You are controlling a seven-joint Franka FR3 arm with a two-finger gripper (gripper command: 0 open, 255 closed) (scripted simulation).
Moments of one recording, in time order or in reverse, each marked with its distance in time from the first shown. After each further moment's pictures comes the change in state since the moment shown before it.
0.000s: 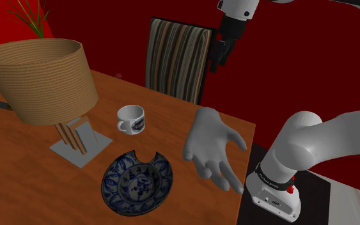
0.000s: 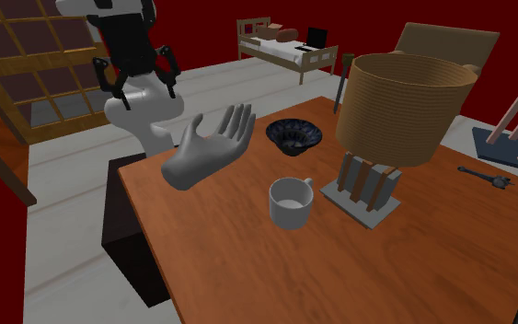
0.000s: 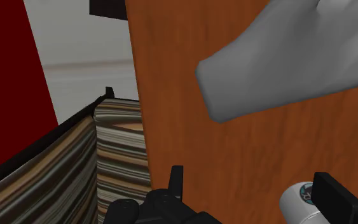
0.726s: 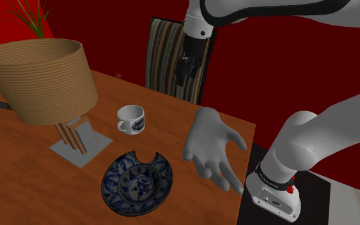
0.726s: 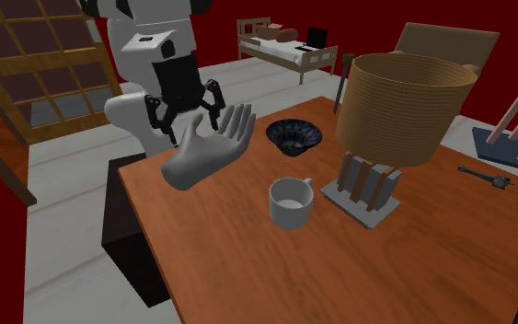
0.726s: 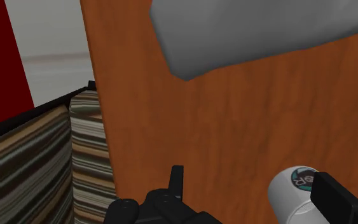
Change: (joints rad) arm 0.022 0.260 0.130 0.044 0.041 0.186 0.117
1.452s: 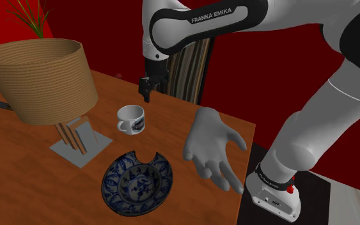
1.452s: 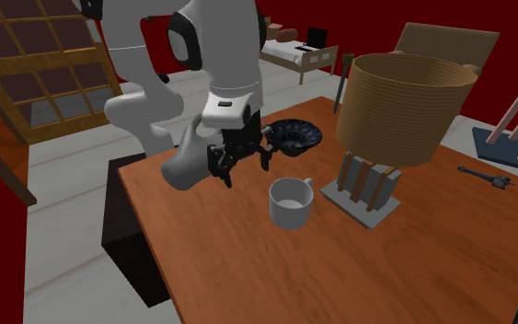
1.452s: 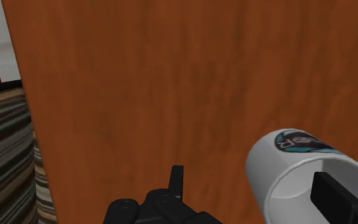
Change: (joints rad) arm 0.016 0.396 0.134 0.186 -0.052 0.167 0.162
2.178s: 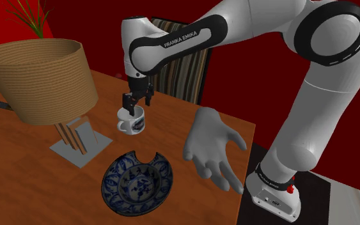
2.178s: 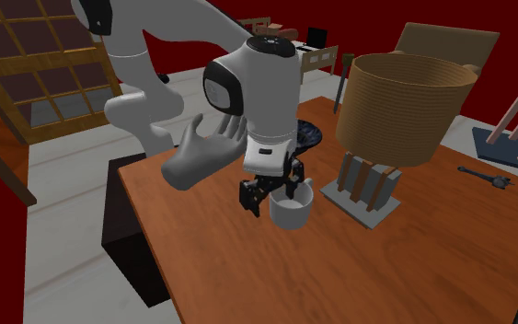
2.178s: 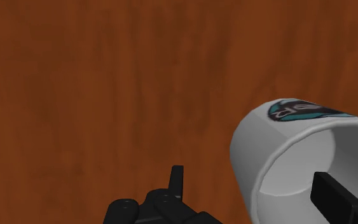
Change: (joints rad) arm 0.031 0.248 0.041 0.115 -0.082 0.098 0.101
